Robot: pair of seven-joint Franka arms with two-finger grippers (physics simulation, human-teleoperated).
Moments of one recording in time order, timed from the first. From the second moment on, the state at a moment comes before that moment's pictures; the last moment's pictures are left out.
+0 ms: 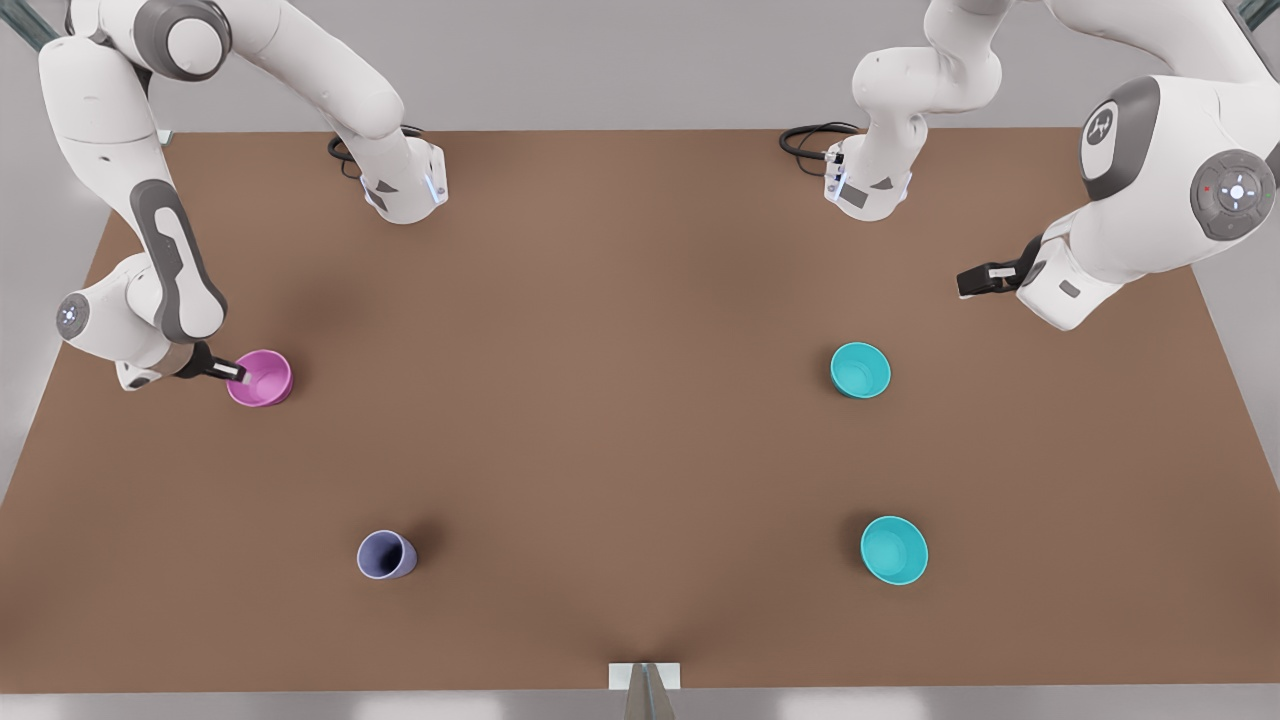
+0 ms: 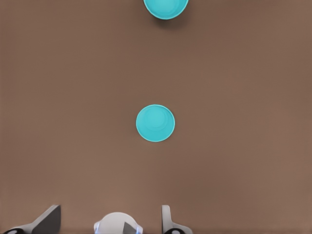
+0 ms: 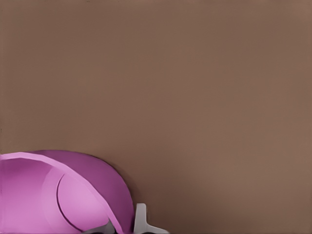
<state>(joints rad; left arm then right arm) 0.00 0.07 -0.09 -1.48 -0.04 1.27 -0.21 -0.77 0.41 0.24 -2.19 0.00 2.44 -0.30</state>
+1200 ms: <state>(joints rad) -0.12 0.24 0.09 -1.96 -0.08 1.66 -0.15 0.38 0.95 0.34 -1.26 0.14 2.28 0.64</state>
